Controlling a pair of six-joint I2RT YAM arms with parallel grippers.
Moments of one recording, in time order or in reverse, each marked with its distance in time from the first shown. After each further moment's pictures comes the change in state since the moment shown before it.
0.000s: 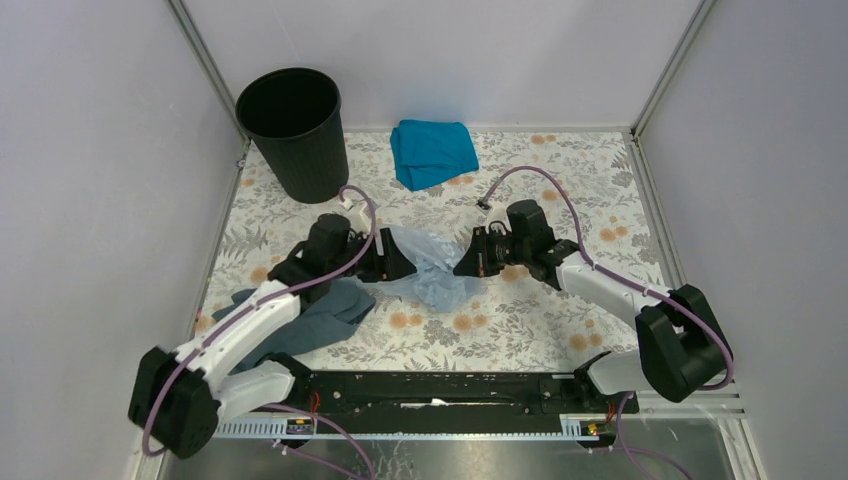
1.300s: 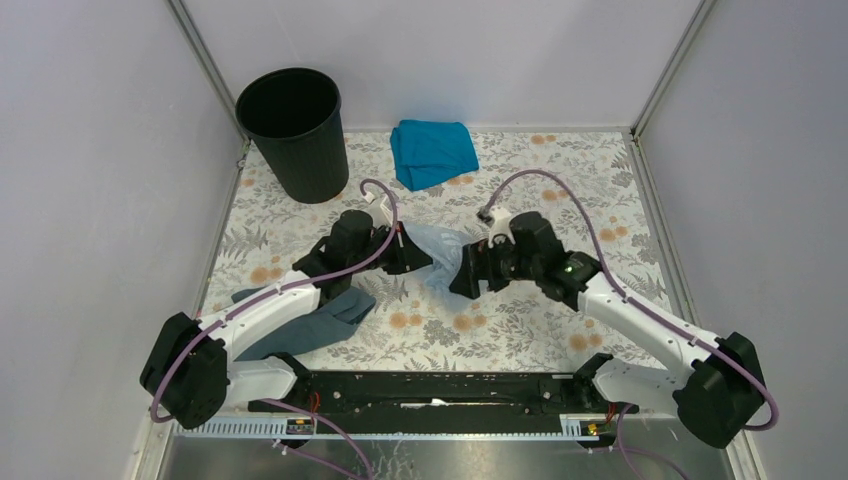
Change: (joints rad) left arm -0.114 0.195 0.026 0.267 -0.039 -0.112; right arm 0.078 -0.242 0.027 -0.277 0.161 -0.092
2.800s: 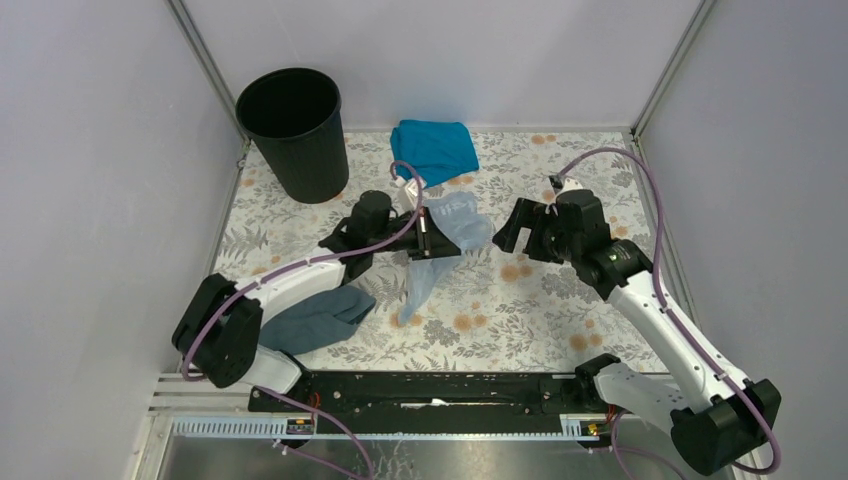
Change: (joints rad) left arm 0.010 0.202 0.119 0.208 0.286 -0.130; right arm -0.181 -0.100 0.190 -0.278 0.372 0.177
